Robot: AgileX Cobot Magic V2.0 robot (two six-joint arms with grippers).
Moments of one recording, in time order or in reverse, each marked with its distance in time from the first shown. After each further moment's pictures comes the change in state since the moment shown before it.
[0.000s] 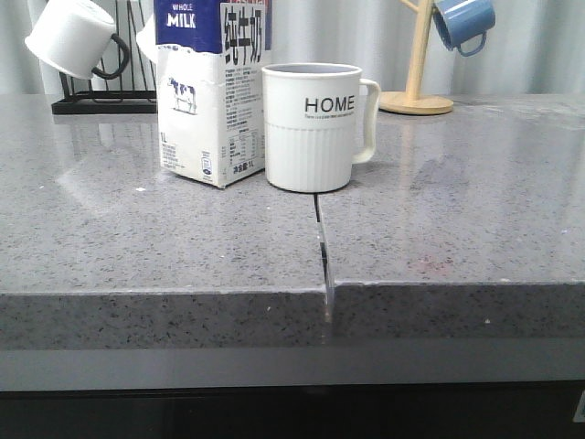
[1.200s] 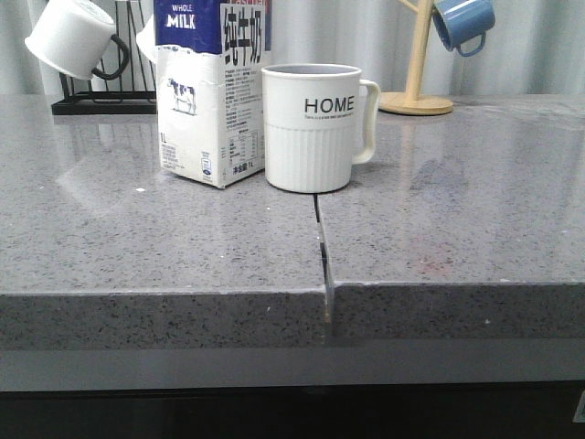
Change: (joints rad) left arm 0.054 -0.651 0.578 0.098 -0.056 -0.050; right arm 0.000 0.000 0.000 -0.002 0.000 0.000
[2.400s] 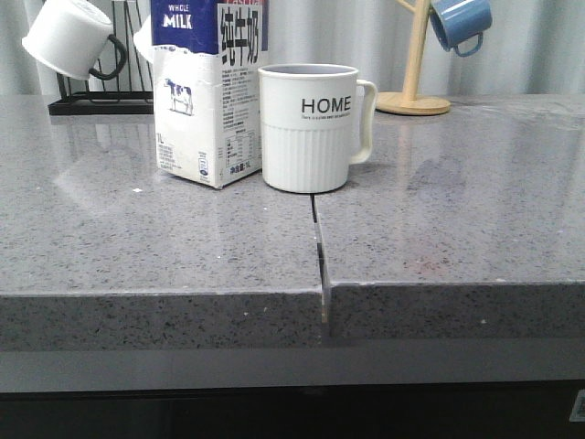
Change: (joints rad) left arm 0.000 0.000 0.000 0.000 0.005 -0.002; right arm -0.253 0.000 0.175 -0.006 -0.284 0.000
